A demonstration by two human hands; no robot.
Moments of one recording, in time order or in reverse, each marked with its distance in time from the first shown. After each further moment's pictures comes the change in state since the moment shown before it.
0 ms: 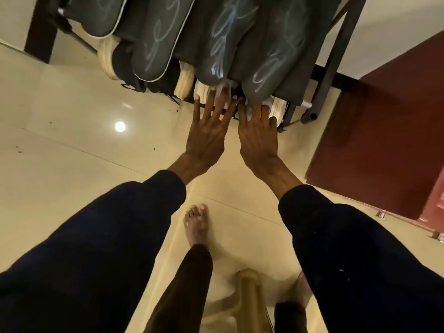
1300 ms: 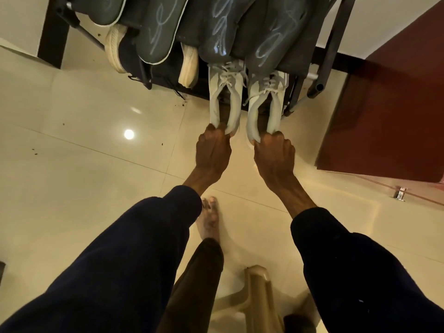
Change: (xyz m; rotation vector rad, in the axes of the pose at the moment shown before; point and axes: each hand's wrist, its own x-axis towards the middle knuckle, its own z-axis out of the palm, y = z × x) left_hand -0.062 0.031 -0.003 -0.478 -0.038 -0.359; right_hand -0.084 0.002 0.015 0.403 -0.036 0.270
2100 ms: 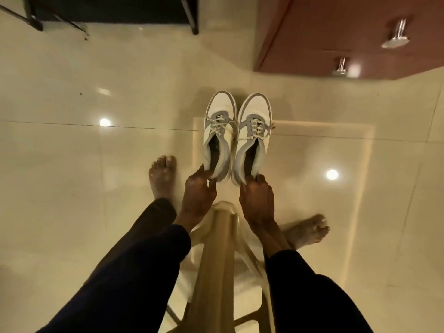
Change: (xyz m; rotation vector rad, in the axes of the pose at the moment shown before) left_hand -0.332 0.094 0.107 -0.159 -0.384 0.048; right_hand -0.338 0.191 0.099 0.135 -0.217 0.284
